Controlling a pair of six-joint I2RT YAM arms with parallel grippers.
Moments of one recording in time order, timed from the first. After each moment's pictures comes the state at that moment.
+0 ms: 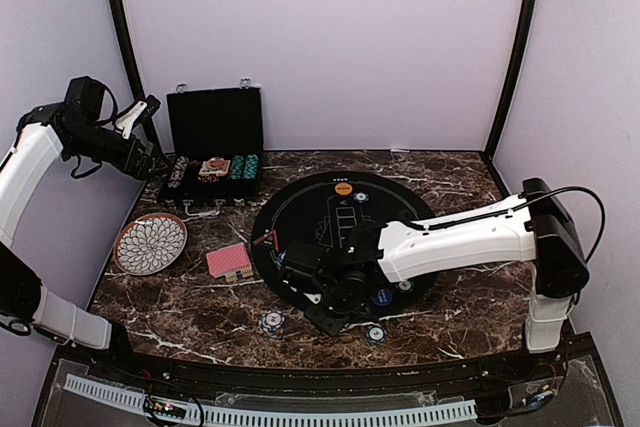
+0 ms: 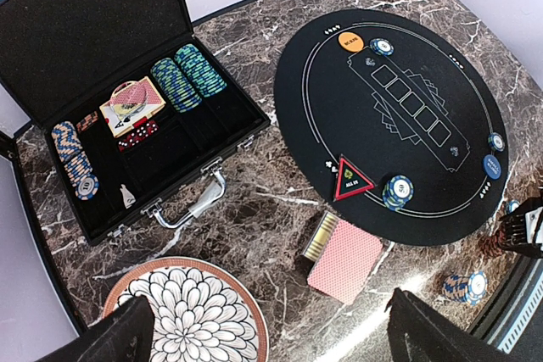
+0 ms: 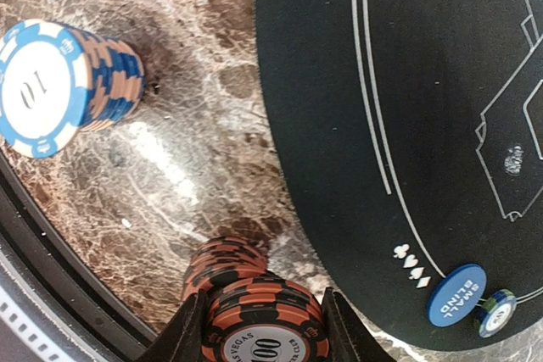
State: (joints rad) left arm 0.05 1.31 1.47 -1.07 0.50 0.45; right arm 1.33 1.94 1.47 -0.88 0.15 0.36
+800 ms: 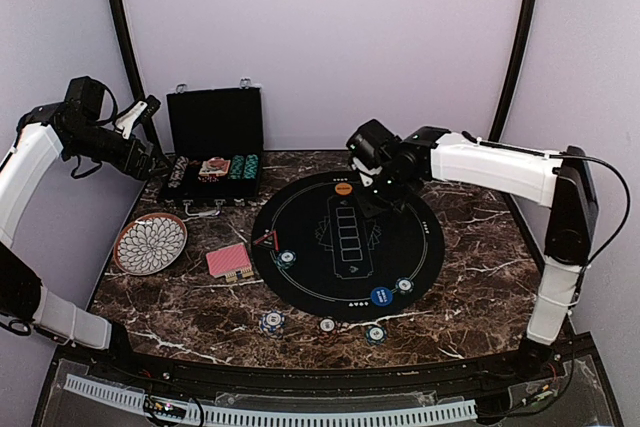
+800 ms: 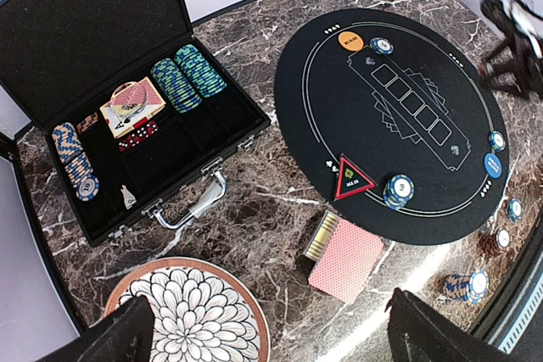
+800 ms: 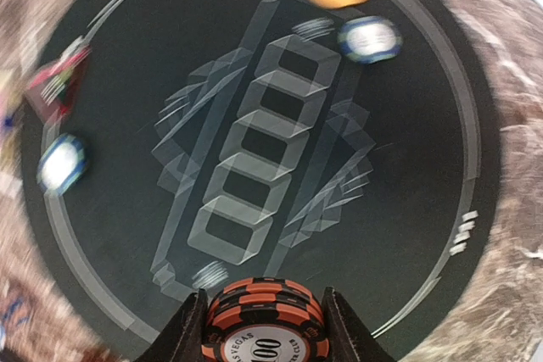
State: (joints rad) left arm 0.05 1.31 1.47 -1.07 0.50 0.45; right arm 0.85 1.85 1.61 -0.87 0.20 0.32
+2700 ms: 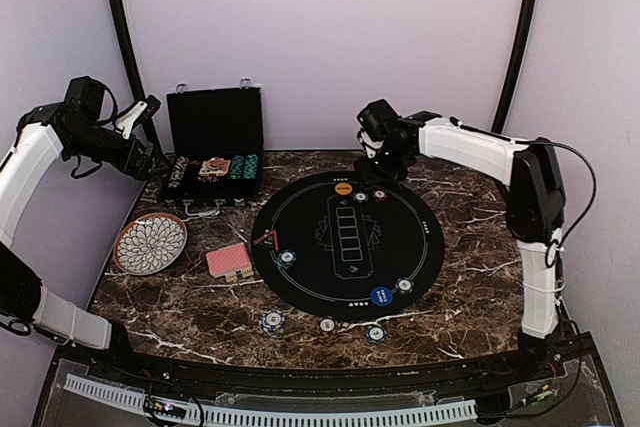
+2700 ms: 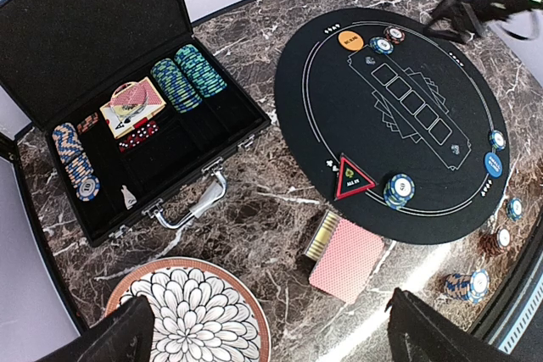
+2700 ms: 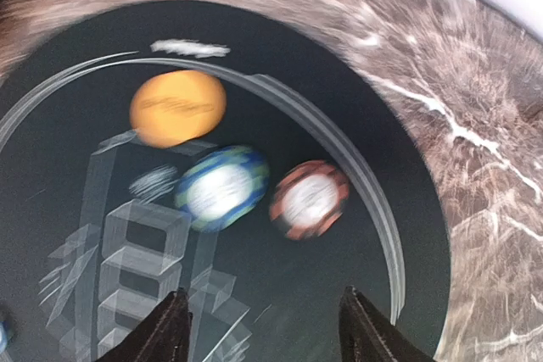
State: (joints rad) left arm 0.05 1.31 1.47 -1.07 0.50 0.46; right arm 0.60 2.17 1.94 -0.82 0.16 0.23
